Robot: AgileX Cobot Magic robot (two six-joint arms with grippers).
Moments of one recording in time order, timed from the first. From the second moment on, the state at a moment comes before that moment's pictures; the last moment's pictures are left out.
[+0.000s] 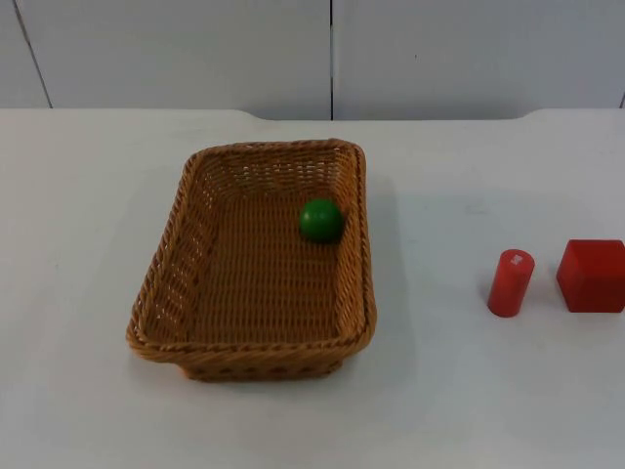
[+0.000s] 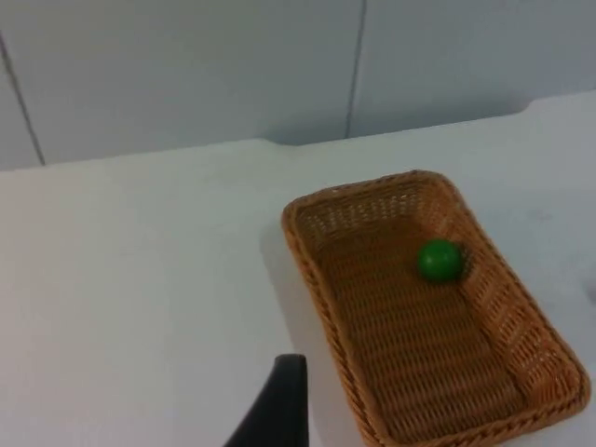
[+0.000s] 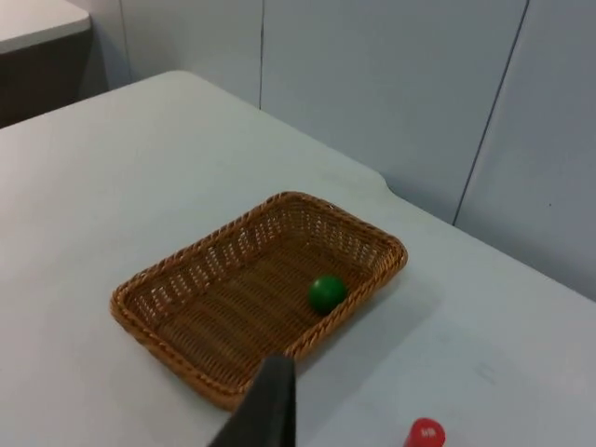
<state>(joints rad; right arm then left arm) 0.63 0.49 -0.79 -0.02 0.72 -0.12 -0.03 0.38 -0.69 -0.39 0.85 0.33</state>
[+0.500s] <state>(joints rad) 0.63 0.26 -0.70 -0.02 0.80 -0.09 -0.05 0.18 -0.64 -0.13 0.96 0.09</state>
